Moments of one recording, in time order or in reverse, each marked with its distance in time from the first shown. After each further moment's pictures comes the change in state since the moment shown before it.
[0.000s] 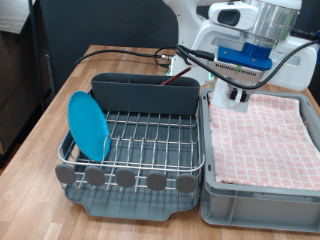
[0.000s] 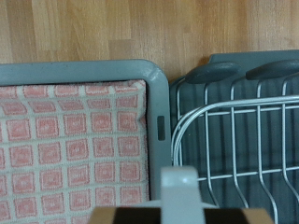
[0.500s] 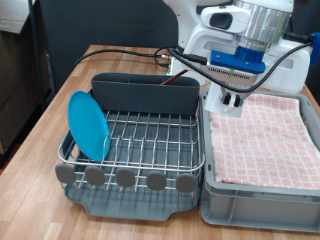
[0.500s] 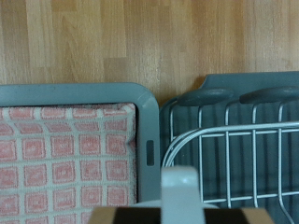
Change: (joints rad) arm -0.016 0.029 -0.016 0.011 0.028 0.054 -0.068
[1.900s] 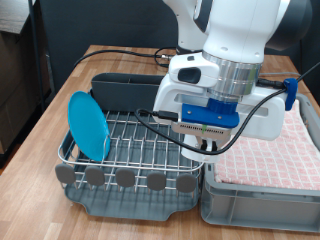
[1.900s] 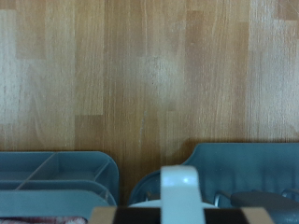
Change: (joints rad) arm -0.092 0.254 0.005 0.229 0.111 0.040 -0.184
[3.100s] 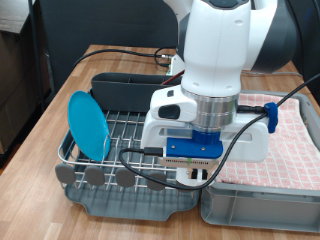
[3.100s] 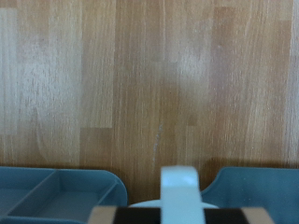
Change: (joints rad) arm -0.093 0.090 0.060 0.051 0.134 0.024 -0.129
